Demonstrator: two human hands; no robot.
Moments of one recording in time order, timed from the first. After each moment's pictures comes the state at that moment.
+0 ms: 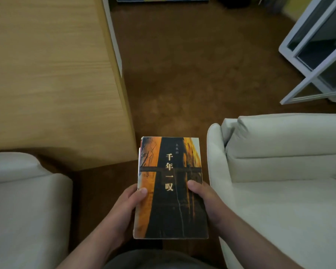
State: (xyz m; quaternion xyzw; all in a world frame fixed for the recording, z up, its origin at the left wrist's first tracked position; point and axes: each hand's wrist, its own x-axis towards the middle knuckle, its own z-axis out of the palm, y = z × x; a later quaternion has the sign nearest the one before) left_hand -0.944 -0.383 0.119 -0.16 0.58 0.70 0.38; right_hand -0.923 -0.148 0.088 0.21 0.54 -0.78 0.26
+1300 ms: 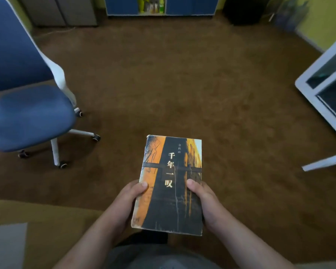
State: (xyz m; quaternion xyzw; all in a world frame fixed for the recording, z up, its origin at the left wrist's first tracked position) left_hand -1.670 -0.179 0.065 -0.16 0.56 0.73 0.36; right_hand -1.633 0.050 0.086 0.26 0.58 -0.75 0.19
